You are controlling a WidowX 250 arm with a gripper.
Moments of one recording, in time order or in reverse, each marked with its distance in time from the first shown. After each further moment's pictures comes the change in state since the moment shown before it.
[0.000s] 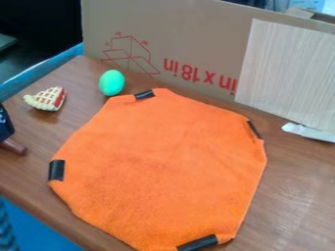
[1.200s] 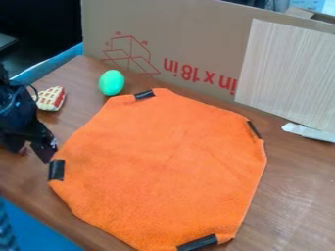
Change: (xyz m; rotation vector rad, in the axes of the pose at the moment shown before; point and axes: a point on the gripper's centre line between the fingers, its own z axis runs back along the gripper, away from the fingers) arm 0.024 0.016 -0.103 0.022 -0.063 0.283
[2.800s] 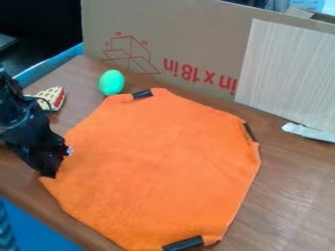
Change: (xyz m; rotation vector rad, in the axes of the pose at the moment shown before) arm -0.008 -0.007 -0.028 -0.040 0.073 0.155
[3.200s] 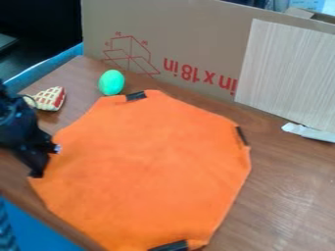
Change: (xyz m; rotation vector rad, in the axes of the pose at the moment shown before) arm -0.006 0.026 0.005 -0.009 0.015 0.022
